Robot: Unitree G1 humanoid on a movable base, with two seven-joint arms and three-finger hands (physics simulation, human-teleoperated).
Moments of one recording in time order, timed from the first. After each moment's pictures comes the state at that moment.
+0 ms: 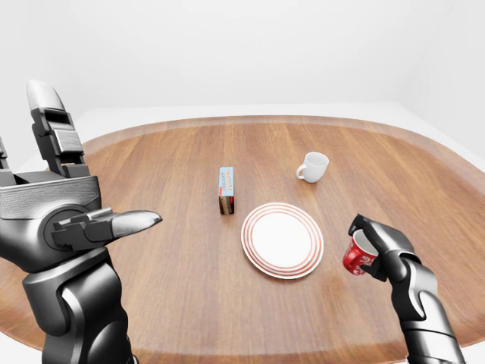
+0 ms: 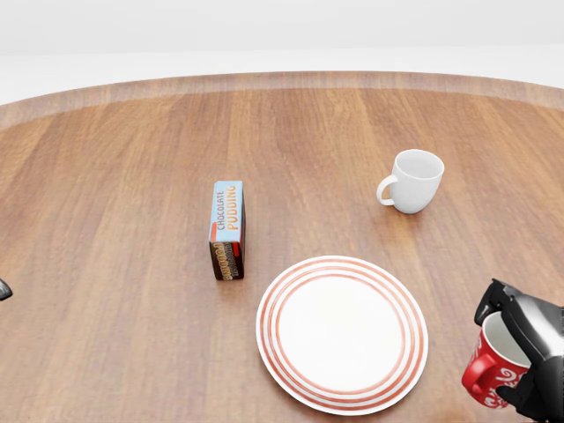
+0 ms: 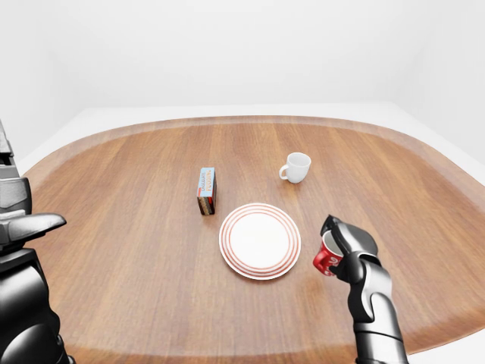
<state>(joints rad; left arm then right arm) -0.15 0.12 0.25 -0.85 -0.53 0.09 0.20 -0.06 -0.35 -0.26 0.16 -1.02 0.09 0.32</state>
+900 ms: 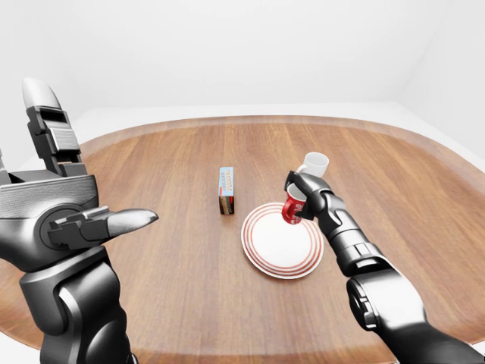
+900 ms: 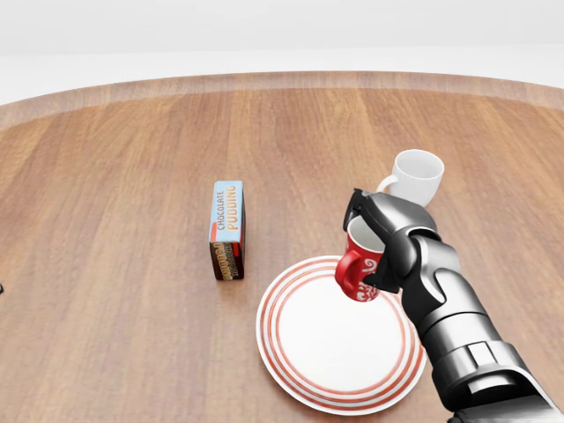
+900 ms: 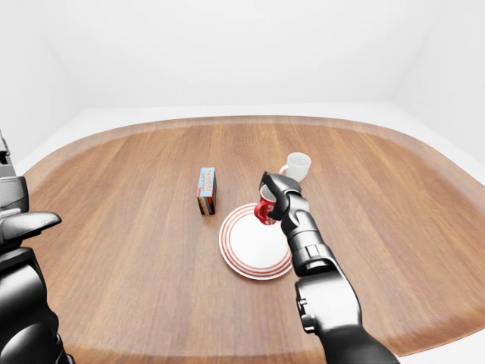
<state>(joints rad) -0.15 0.13 0.26 -0.85 -0.55 0.09 0.21 -0.82 -0.20 0.02 0.96 -0.97 0.09 0.14</state>
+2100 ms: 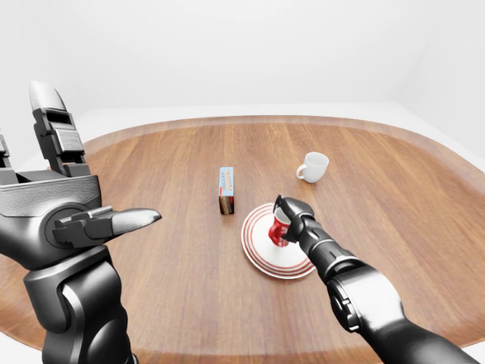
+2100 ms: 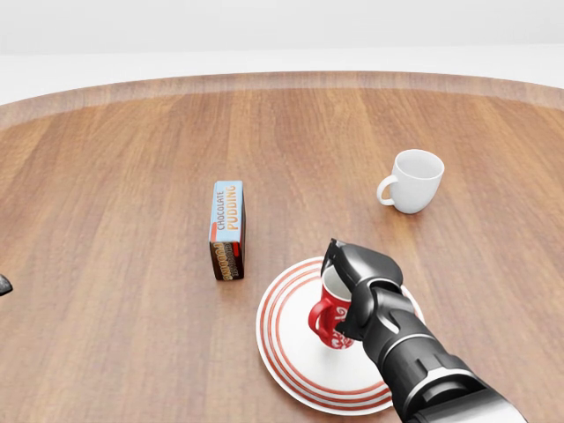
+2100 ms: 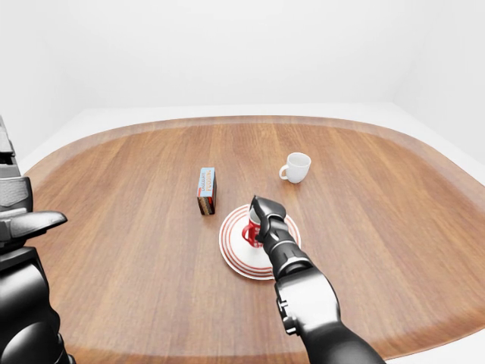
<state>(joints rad) -0.15 0.13 0.26 -0.84 -0.54 0.09 0.20 -0.88 -0.06 0.05 1.36 -0.94 0.09 -0.14</state>
